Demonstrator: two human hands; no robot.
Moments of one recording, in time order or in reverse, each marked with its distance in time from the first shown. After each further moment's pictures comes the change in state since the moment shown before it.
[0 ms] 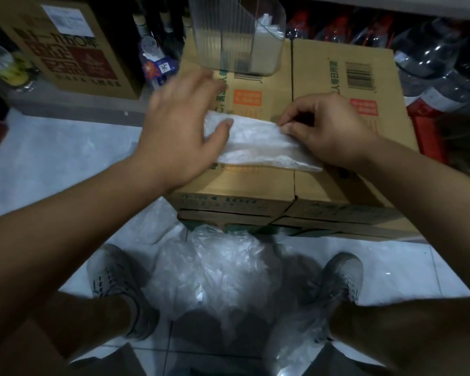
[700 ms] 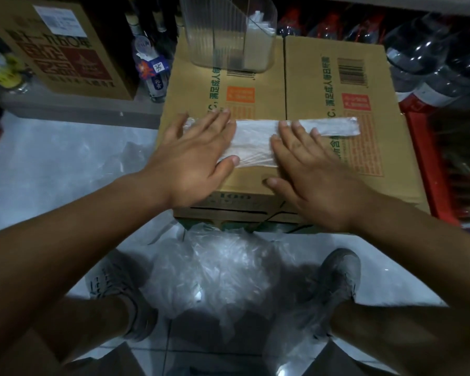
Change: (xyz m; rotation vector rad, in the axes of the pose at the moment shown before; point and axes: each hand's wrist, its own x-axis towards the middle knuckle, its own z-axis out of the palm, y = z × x) left_hand -0.021 0.003 0.026 0.225 -0.466 0.070; right_hand -0.072 0.006 0.032 -0.504 -0.207 -0.158
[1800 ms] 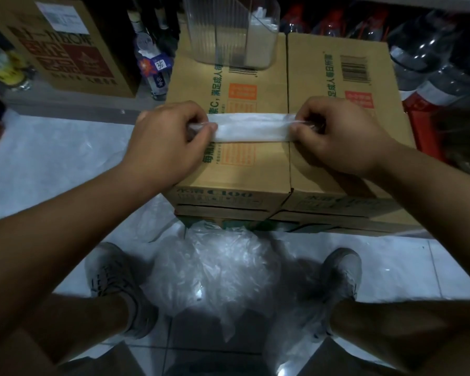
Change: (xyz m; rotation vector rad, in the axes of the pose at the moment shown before) left_hand -0.006 -0.012 -0.016 -0.383 0.461 -0.189; right_hand 0.030 0.028 -0.045 0.367 0.221 0.097
